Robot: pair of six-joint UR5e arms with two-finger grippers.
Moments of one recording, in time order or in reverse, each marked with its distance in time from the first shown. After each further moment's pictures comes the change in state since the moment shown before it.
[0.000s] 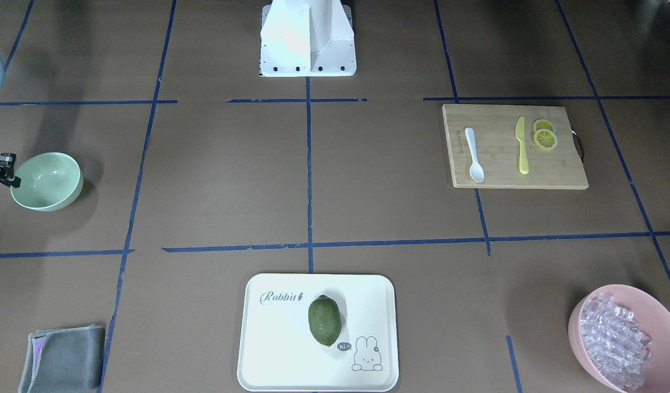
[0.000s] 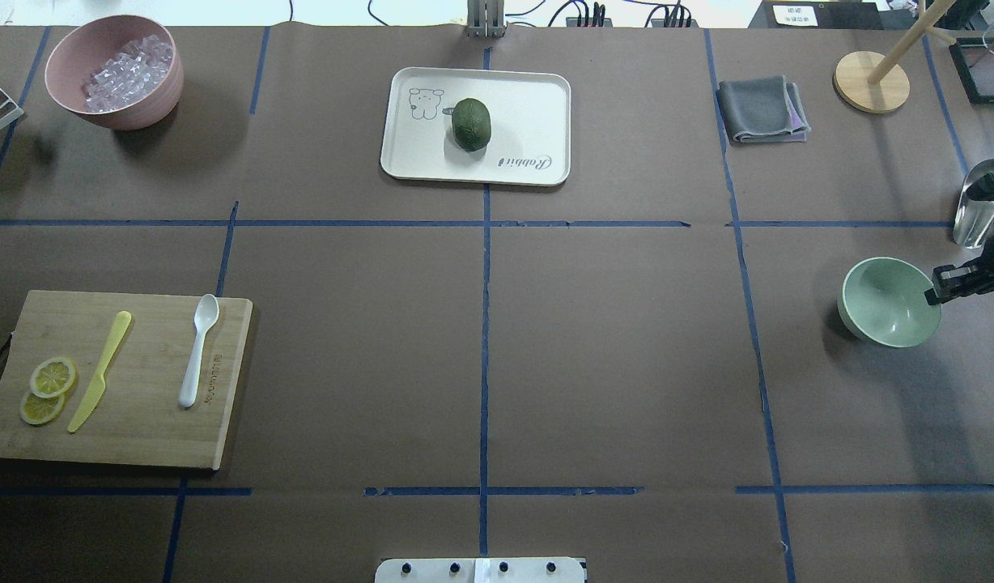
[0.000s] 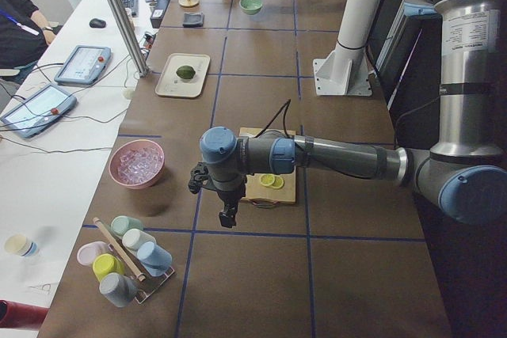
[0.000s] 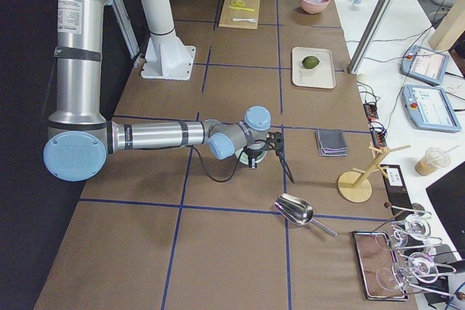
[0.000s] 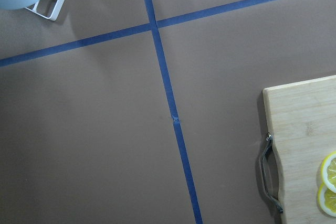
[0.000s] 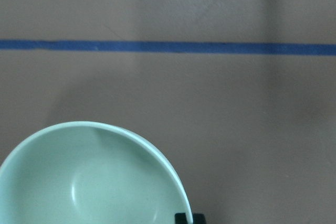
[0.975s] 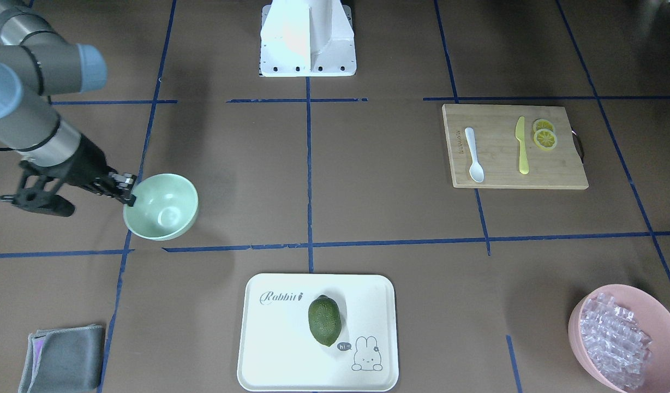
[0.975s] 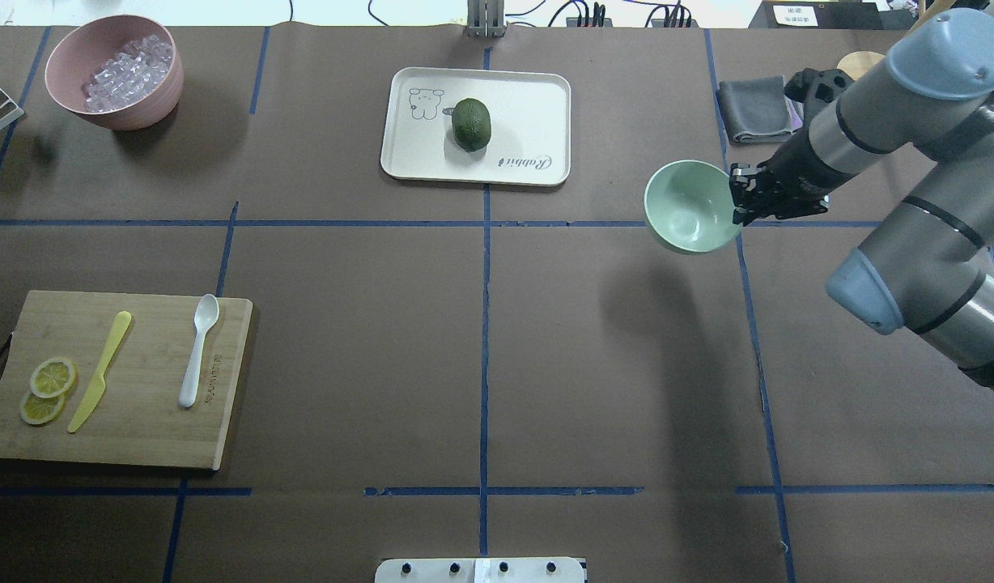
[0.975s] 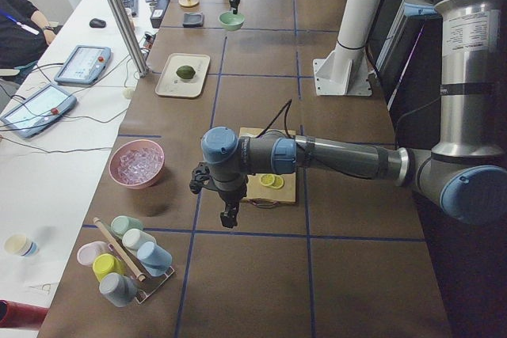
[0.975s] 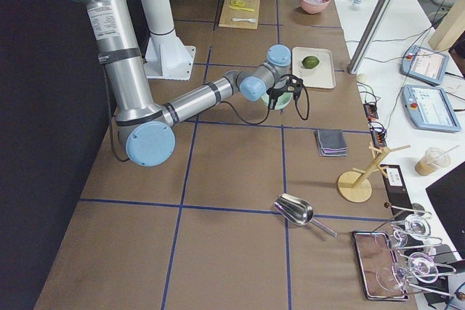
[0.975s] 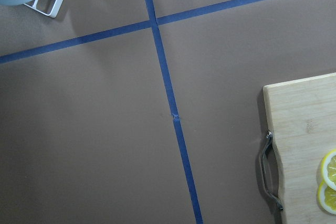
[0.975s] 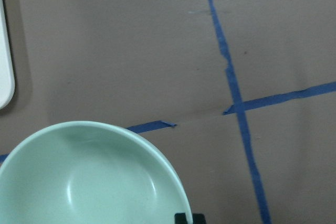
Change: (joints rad) left arm 0.000 0.007 -0.006 0.000 0.000 0.000; right arm -0.207 0.407 0.062 -0.269 -0.103 0.507
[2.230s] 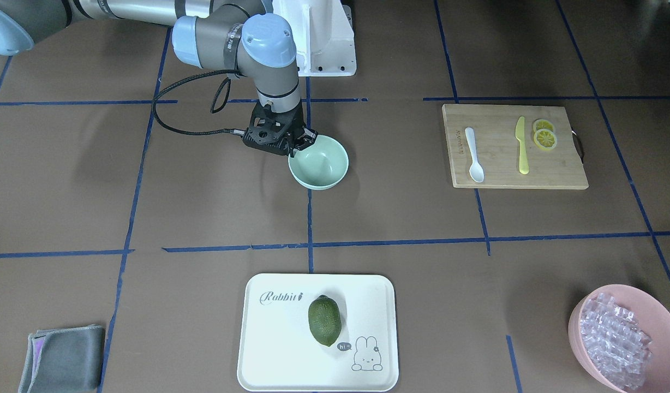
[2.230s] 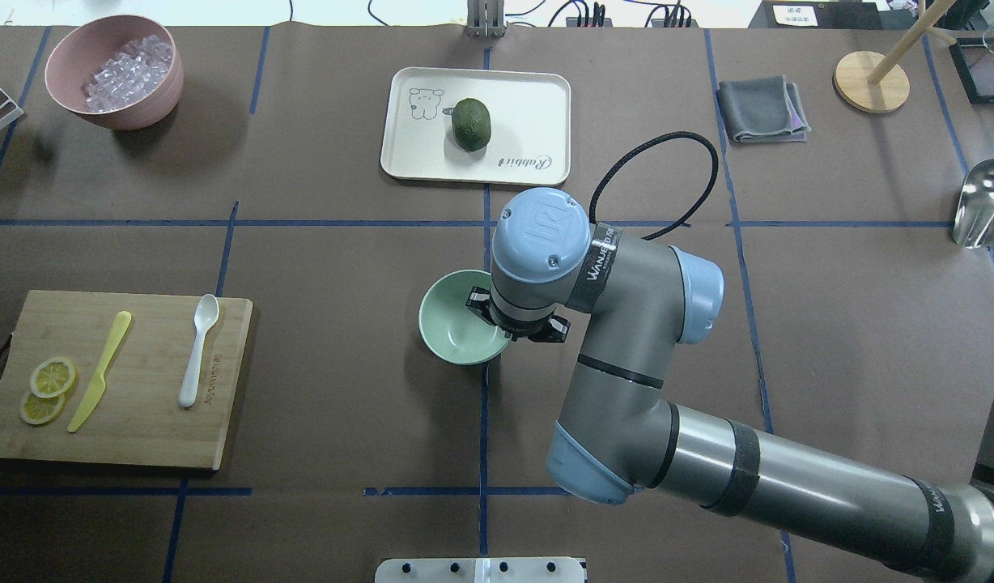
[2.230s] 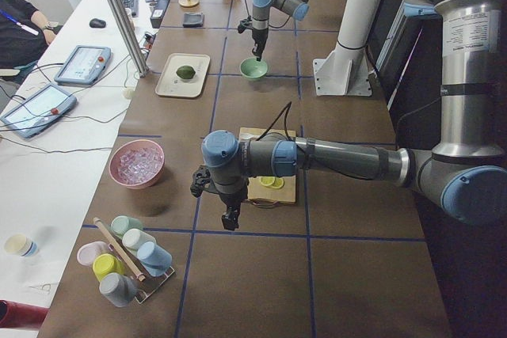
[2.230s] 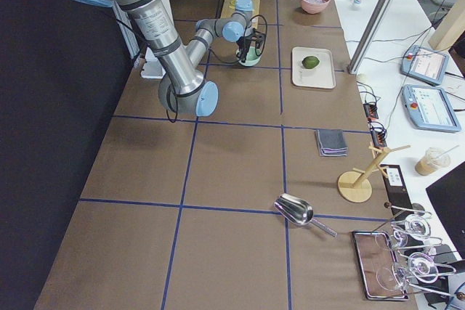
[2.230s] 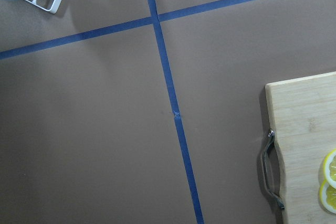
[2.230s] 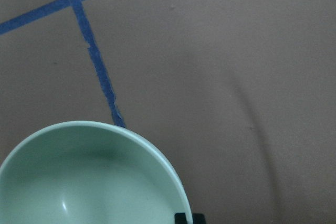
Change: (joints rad) left arm 0.000 0.004 0.010 0.001 -0.002 -0.002; right arm -0.438 0.363 -0.108 -0.207 -0.327 0.425
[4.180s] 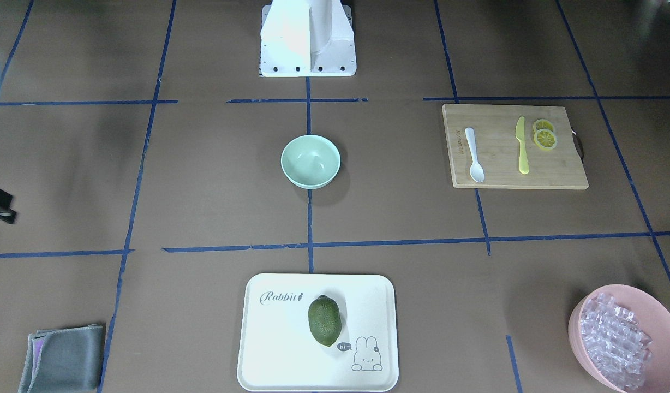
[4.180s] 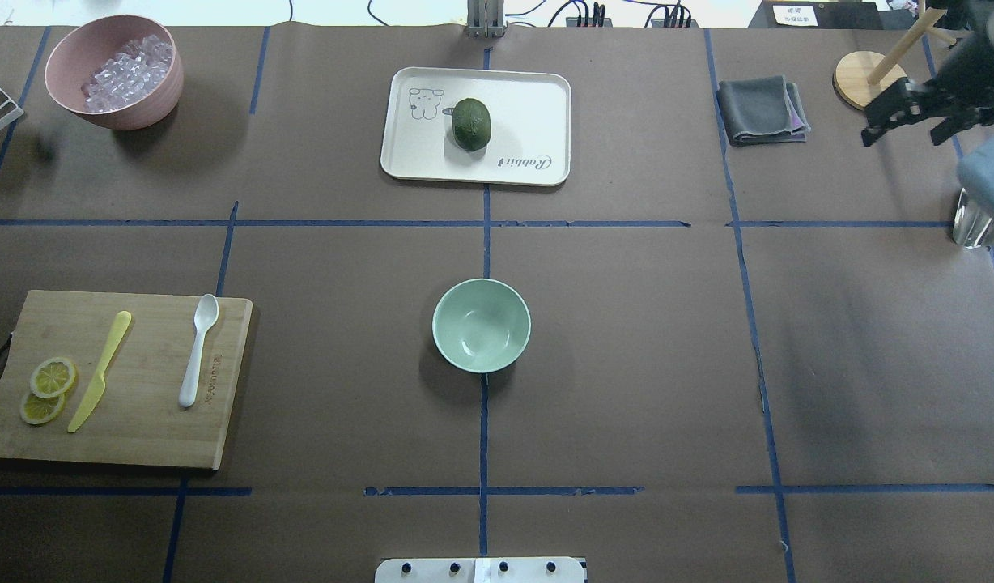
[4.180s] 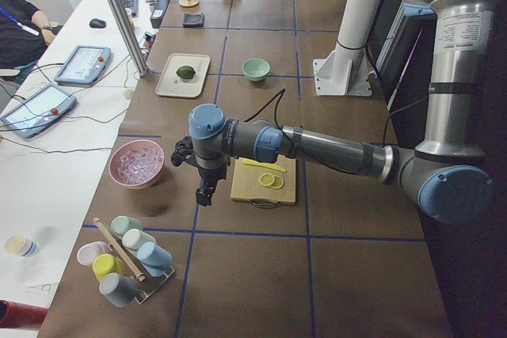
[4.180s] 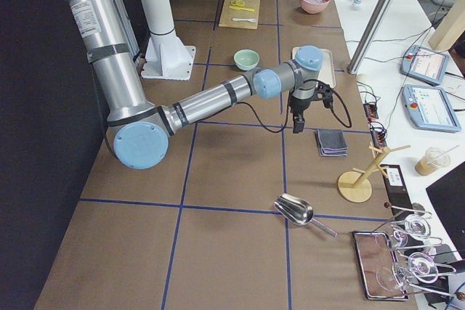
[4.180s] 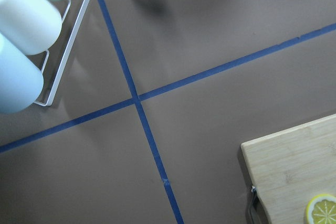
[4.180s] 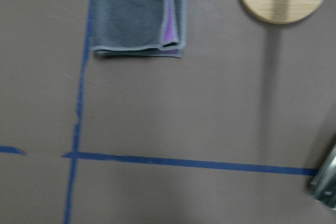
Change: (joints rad) left arm 0.012 -0.094 -0.002 -0.124 -0.014 -0.005; right arm 0.847 -0.484 0.059 -0.011 0.421 -1.280
